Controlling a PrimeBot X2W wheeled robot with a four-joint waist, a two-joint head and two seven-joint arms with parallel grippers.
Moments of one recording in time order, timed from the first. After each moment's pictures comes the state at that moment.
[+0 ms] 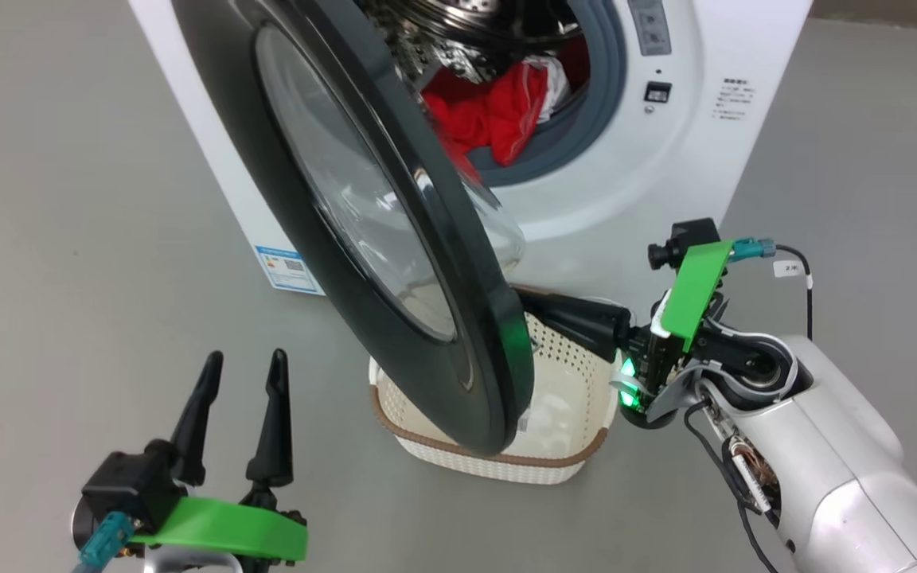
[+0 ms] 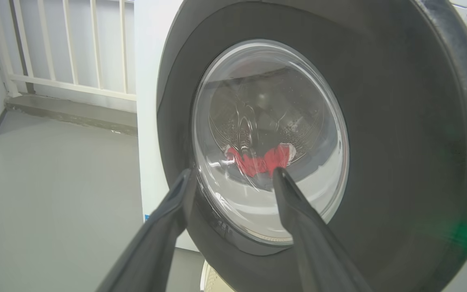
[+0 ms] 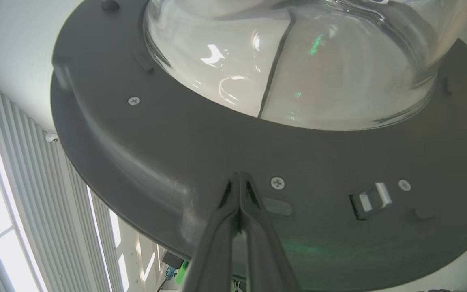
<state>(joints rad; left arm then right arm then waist) -0.17 0.04 -0.09 0.16 -0.33 -0.02 -0.23 -0.68 -0.07 0.36 0.68 1.87 0.12 0.76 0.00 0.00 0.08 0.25</state>
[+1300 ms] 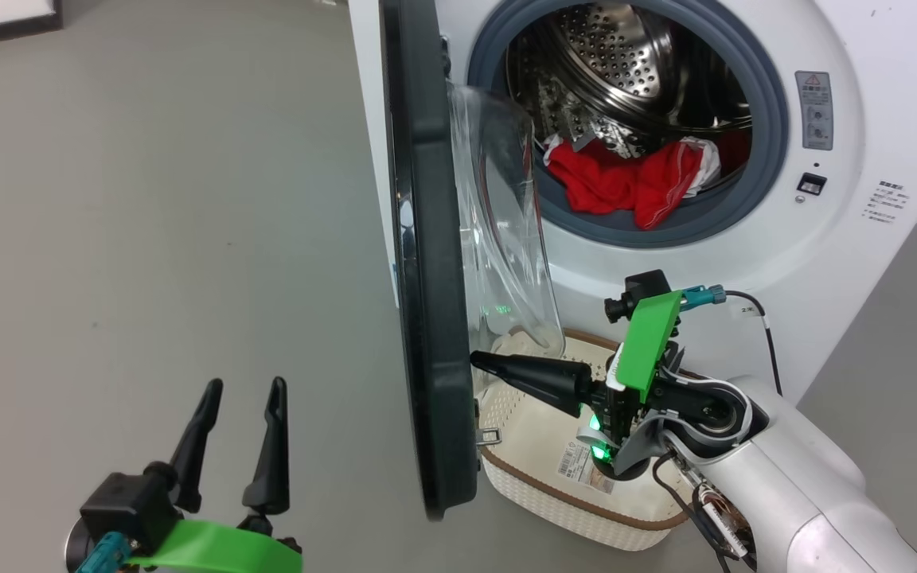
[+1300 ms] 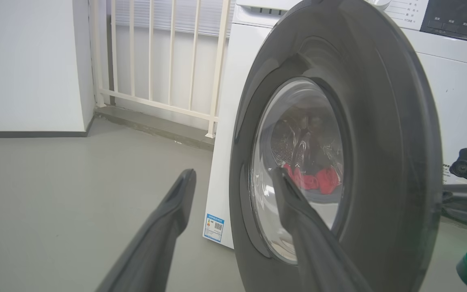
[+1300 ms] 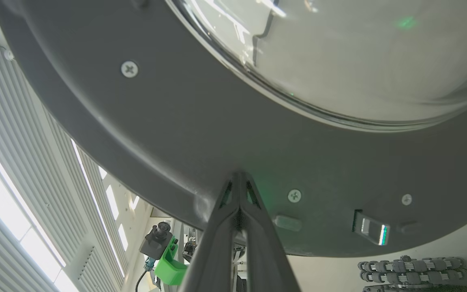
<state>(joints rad) -0.10 0.08 -0.12 0.11 -0.35 0.01 -0.18 -0.64 -0.07 0.53 0.68 1.93 0.12 0.69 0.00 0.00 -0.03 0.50</state>
